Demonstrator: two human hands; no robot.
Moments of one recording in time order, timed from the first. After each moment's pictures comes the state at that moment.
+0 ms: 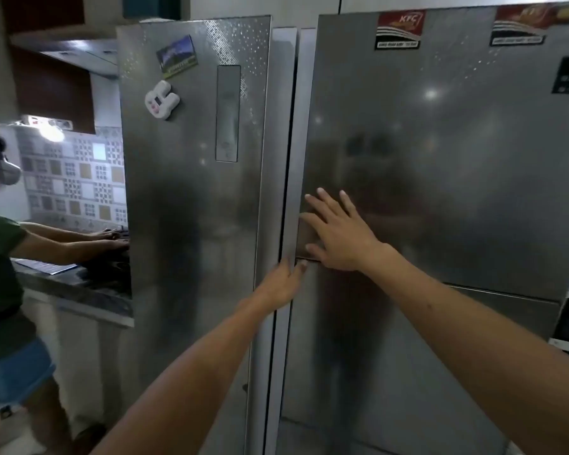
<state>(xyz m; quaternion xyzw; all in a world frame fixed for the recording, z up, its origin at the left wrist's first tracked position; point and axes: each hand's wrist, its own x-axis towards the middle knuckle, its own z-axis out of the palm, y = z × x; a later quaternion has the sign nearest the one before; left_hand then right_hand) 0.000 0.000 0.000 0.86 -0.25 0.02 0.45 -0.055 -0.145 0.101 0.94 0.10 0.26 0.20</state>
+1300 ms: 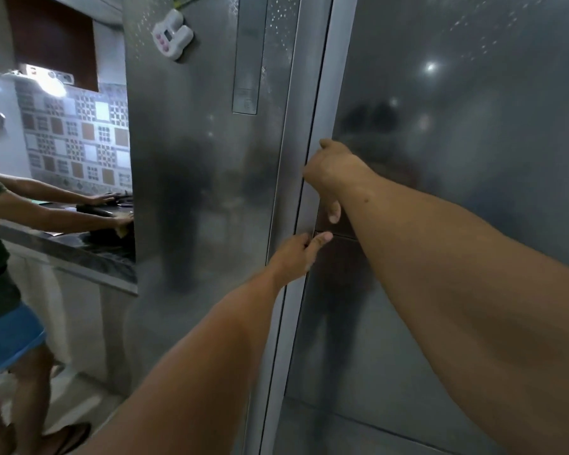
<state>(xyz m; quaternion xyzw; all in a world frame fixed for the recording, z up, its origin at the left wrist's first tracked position) 0.055 -0.009 -0.036 0.83 -0.27 0.10 0.48 -0.002 -0.063 0.156 0.88 0.03 0.07 0.47</state>
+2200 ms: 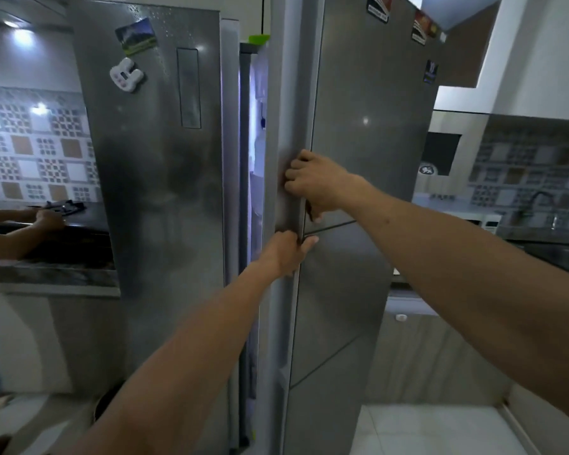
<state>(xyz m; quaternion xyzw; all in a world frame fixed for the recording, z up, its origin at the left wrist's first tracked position) -0.209 0.031 -0.003 0.89 -0.39 0.08 0.22 -0.276 -0.053 0.147 0.86 0.09 0.14 0.49</state>
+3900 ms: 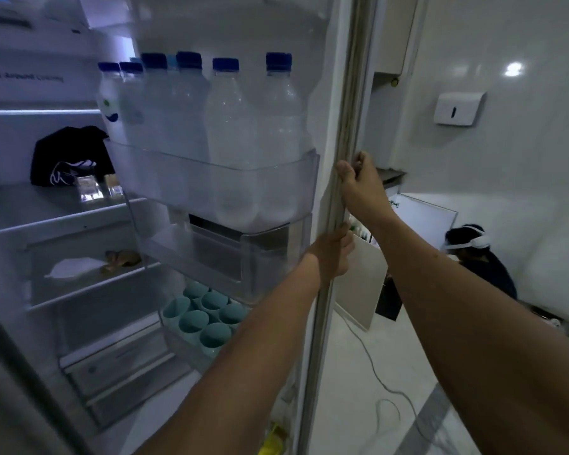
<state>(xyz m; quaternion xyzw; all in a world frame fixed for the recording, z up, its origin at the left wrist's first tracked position) -0.495 -0.297 -0.083 0.60 -0.74 0.32 -0.01 -0.603 -0.298 0.038 0.70 -0.43 0.50 -0.27</state>
